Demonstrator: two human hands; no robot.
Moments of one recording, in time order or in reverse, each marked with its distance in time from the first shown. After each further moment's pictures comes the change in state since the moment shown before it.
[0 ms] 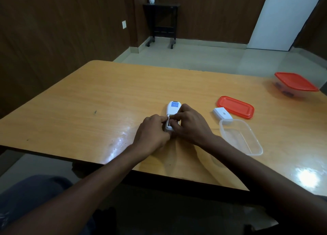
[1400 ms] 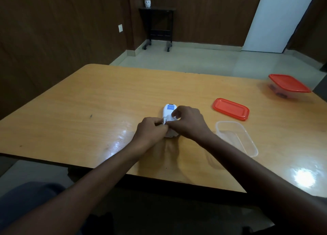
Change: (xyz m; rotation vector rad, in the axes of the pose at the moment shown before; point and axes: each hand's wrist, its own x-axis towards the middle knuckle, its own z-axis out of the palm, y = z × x) left_hand 0.005 0.009 -0.004 -0.378 -0.057 -0.259; right_hand 0.013 -0.017 -0.022 0.055 -0.070 0.340
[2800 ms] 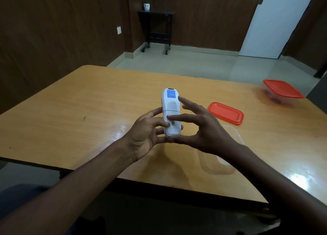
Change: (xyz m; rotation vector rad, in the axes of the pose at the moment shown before) left_hand -0.006 0.018 -0.005 -0.830 -0.435 -0.005; right_hand -0.036 0.037 -0.051 0.033 0.020 -0.539
